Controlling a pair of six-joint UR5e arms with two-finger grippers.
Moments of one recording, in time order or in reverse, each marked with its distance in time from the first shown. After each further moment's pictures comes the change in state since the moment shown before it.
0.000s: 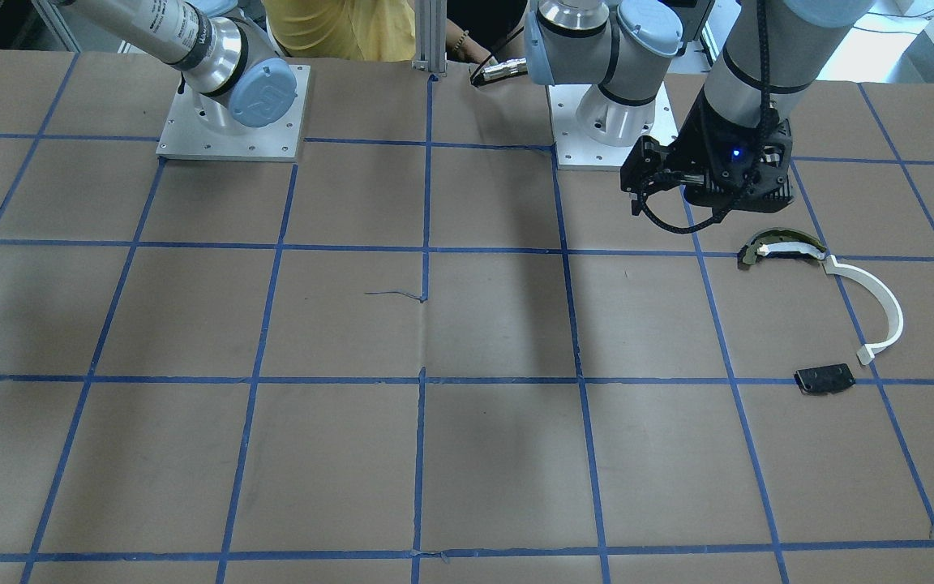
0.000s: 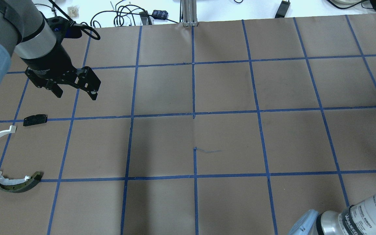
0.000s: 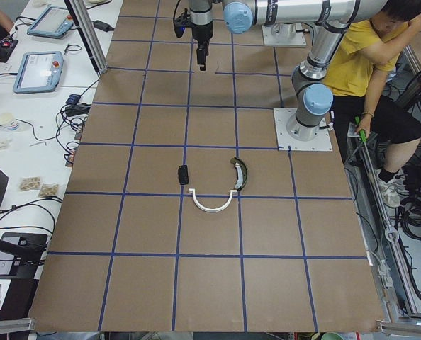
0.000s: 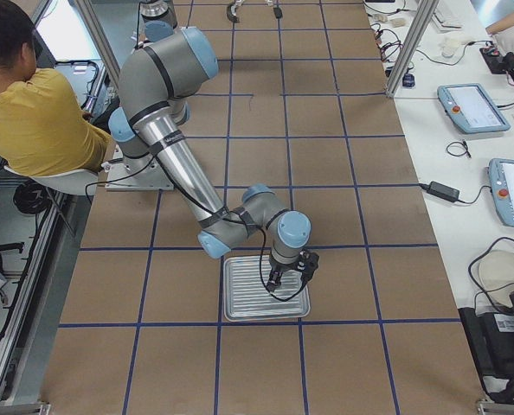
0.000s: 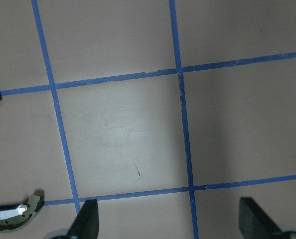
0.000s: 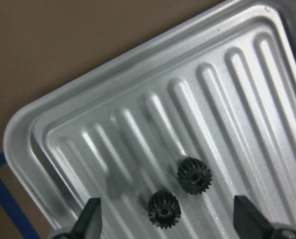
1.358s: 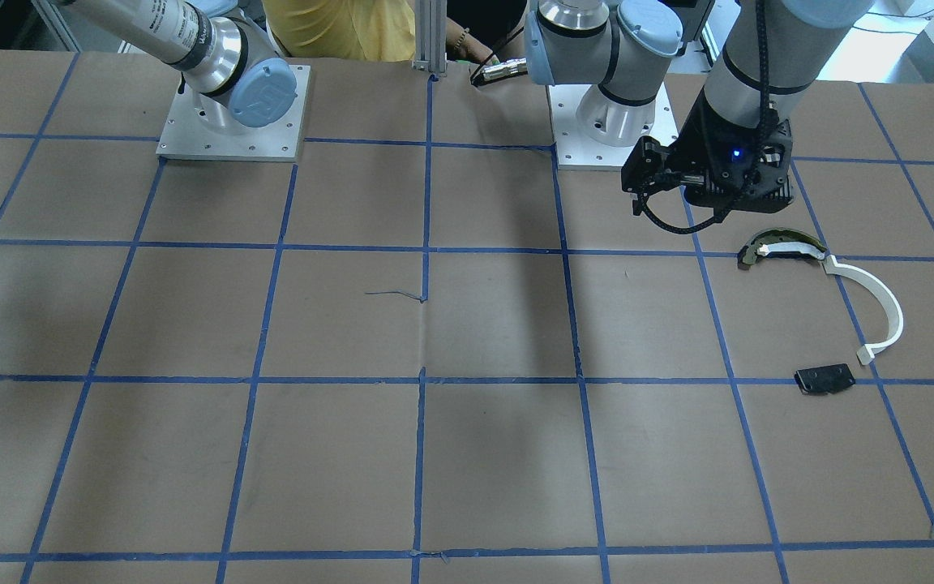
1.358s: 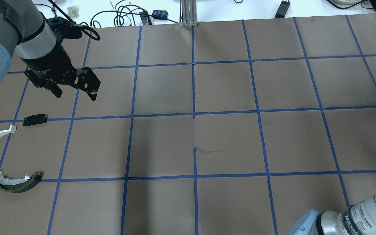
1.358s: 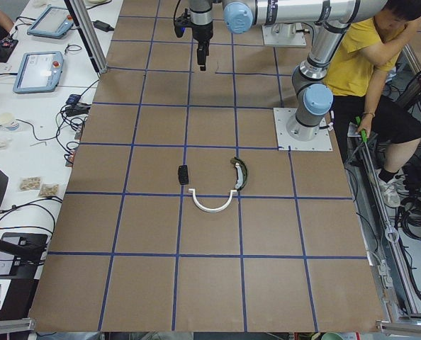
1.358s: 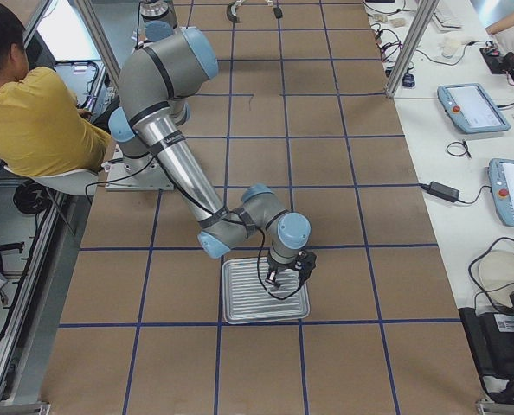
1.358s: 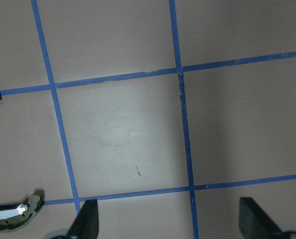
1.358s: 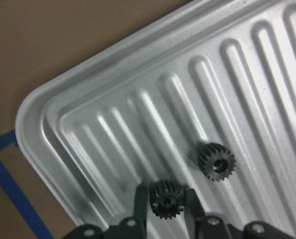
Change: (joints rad) left arm 0.000 0.001 -0.002 0.000 0.011 0.001; right arm 0.000 0.001 0.002 0.041 -0.006 0.001
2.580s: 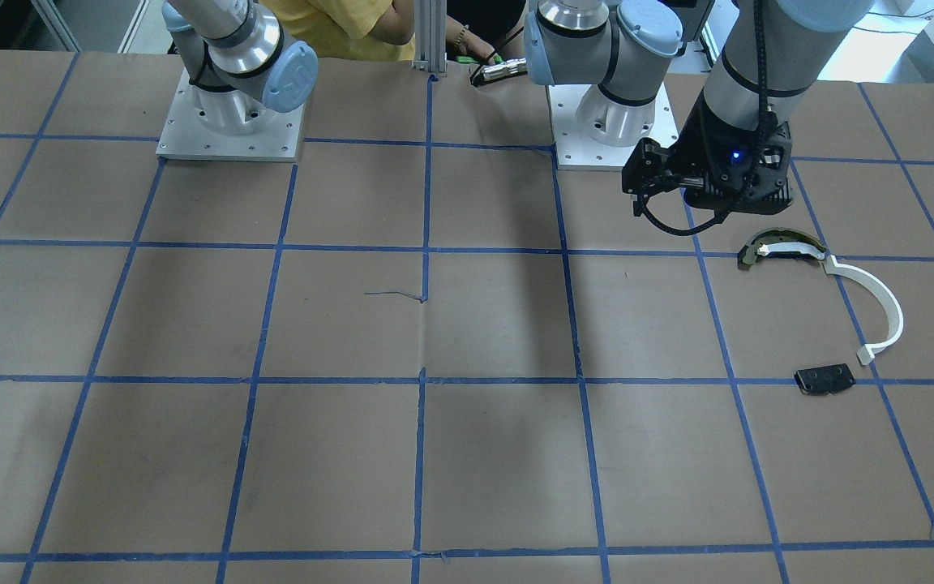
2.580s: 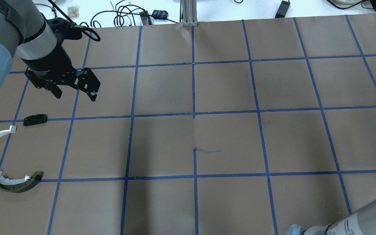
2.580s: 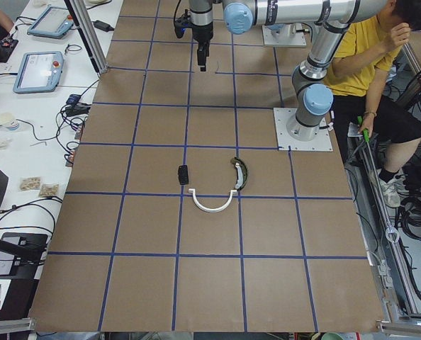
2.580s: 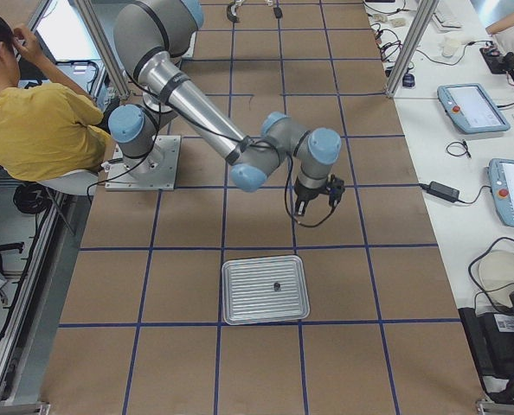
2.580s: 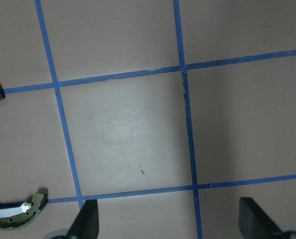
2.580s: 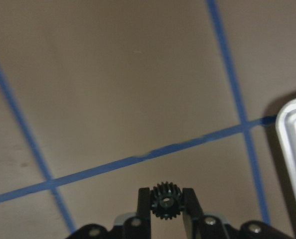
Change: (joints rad) left arm 0.000 -0.001 -0.002 0.000 0.003 0.000; right arm 0.377 -0.235 -0.001 0.232 0.058 0.213
